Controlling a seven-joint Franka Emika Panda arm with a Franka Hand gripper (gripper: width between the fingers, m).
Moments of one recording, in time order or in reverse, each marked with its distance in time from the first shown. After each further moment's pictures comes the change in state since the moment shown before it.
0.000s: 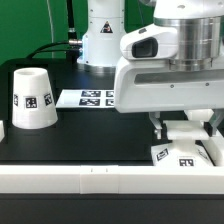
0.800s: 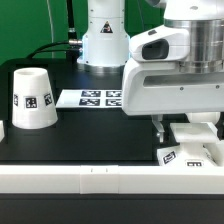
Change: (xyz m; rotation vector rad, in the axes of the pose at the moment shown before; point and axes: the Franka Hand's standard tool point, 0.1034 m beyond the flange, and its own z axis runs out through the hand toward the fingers) arm 0.000 -0.005 0.001 -0.009 -0.003 -0.006
